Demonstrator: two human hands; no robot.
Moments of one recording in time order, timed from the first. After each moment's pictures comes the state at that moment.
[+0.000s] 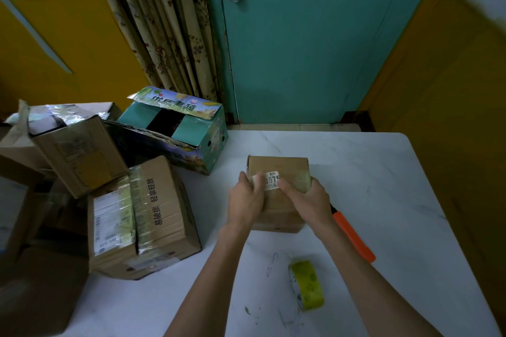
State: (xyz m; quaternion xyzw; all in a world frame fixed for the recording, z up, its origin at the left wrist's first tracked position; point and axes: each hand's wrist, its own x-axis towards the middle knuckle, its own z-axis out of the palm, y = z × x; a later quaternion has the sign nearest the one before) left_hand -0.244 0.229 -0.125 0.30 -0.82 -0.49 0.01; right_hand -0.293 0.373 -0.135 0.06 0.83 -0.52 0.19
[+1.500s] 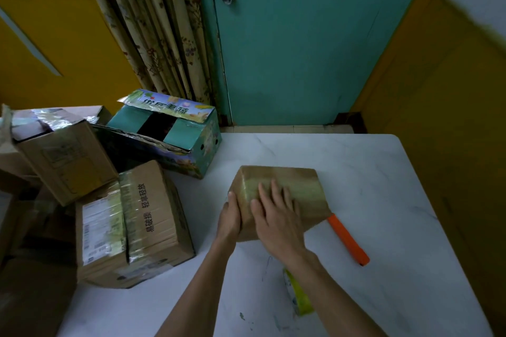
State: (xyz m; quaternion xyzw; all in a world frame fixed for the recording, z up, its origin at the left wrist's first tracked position) left_hand -0.223 0.219 -0.188 0.44 -0.60 -0.66 -0.05; right_hand -0.242 0.338 -0.126 -0.16 0.94 -0.23 0.17
